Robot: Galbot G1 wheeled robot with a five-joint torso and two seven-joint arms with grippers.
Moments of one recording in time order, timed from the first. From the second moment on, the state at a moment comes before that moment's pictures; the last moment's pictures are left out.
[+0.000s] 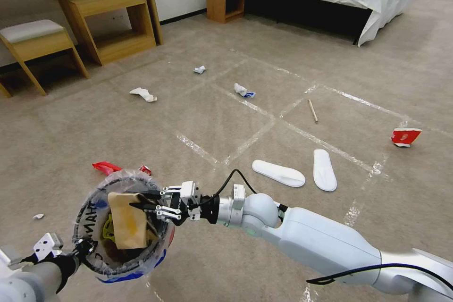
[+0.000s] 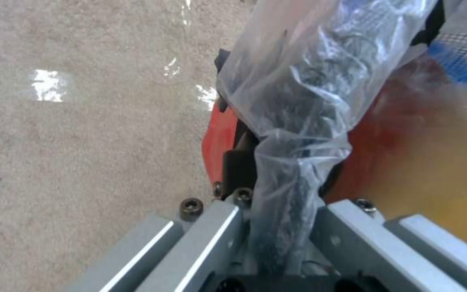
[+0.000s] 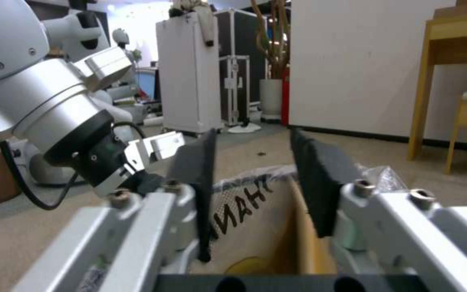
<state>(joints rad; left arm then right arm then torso) 1.71 -1.30 -1.04 -2.44 -1.72 0.74 -1.07 -0.47 1.07 -0.67 1.72 0.80 0.24 -0.48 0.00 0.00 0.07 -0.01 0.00</state>
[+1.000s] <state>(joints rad) 1.71 -1.29 -1.05 -2.45 -1.72 0.74 -1.08 -0.51 0.99 -0.37 1.87 0.86 0.23 -0.30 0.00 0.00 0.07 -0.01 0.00</state>
